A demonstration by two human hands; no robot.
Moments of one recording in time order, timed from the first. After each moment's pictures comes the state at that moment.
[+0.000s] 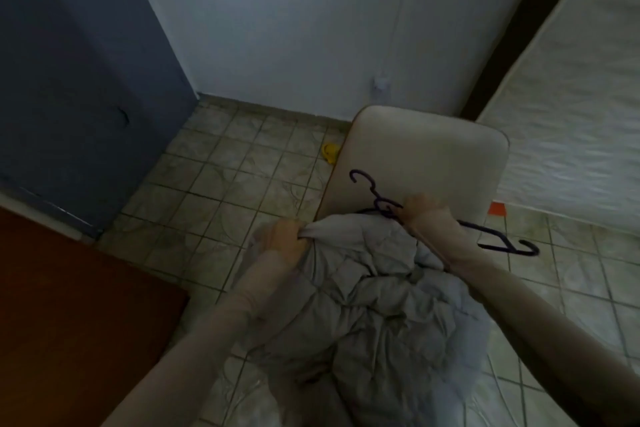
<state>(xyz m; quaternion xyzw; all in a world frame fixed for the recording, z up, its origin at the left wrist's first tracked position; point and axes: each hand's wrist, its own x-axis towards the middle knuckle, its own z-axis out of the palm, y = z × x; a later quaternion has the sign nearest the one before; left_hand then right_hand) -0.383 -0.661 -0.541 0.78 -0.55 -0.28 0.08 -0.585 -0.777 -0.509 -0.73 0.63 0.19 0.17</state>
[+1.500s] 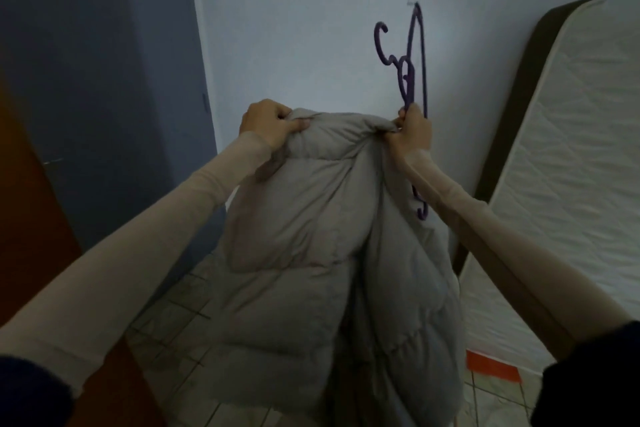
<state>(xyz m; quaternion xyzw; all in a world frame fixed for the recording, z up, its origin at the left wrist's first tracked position) -0.362 -0.666 -0.154 0.71 -0.55 -0.02 0.45 -0.556 -0.784 -0.180 -0.71 0.41 -0.54 0.18</state>
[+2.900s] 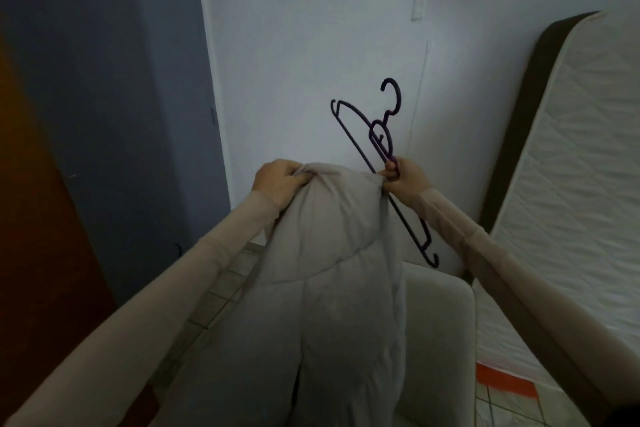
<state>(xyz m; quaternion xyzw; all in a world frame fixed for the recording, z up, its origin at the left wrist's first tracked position) -0.358 -0.635 -0.201 0.69 -0.57 -0.09 0.43 -0.549 -0.752 -0.205 -0.77 0.37 -0.38 0.35</state>
